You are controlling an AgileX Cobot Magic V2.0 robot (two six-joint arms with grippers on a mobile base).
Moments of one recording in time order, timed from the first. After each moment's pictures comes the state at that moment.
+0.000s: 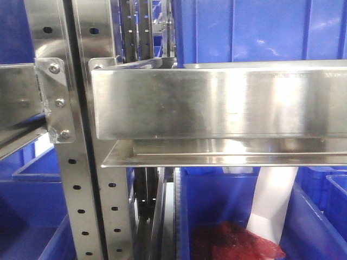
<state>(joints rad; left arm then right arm) -0.11 -0.01 0.03 -0.07 0.07 0.03 0.21 0.12 -0.47 0.07 0.58 0.01</state>
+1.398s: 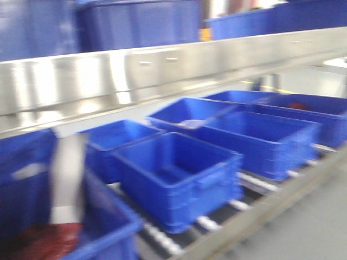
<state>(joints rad) -0.11 -0.01 0.03 -0.07 0.07 0.03 0.21 0.12 -0.47 0.06 0.58 0.01</state>
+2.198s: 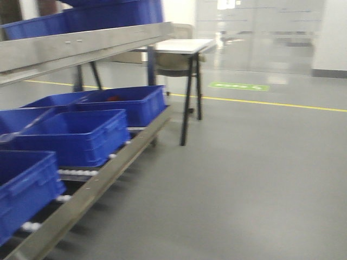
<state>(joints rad) -0.11 -0.01 0.03 -0.07 0.07 0.03 0.21 0.12 -0.47 0.06 0.58 0.01</state>
